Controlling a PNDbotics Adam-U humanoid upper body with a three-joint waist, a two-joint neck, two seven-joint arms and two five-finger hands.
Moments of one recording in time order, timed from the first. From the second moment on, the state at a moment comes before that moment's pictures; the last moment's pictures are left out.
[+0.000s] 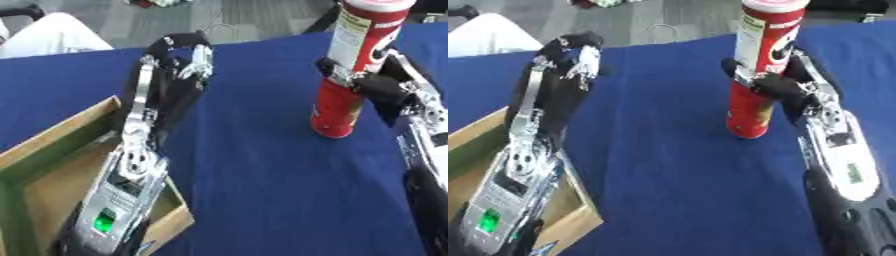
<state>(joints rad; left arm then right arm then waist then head) -0.81 0.05 -0.28 -1.72 -0.05 0.26 0.31 -0.79 -0.27 -0.09 -1.56 -0.18 0.31 0.00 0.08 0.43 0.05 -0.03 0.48</state>
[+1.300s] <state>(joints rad) -0.78 0.04 -0.25 -1.75 -0.04 0.24 0.32 -0.78 -0.26 -0.09 -1.59 -0.17 0.33 0.00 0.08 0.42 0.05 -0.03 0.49</state>
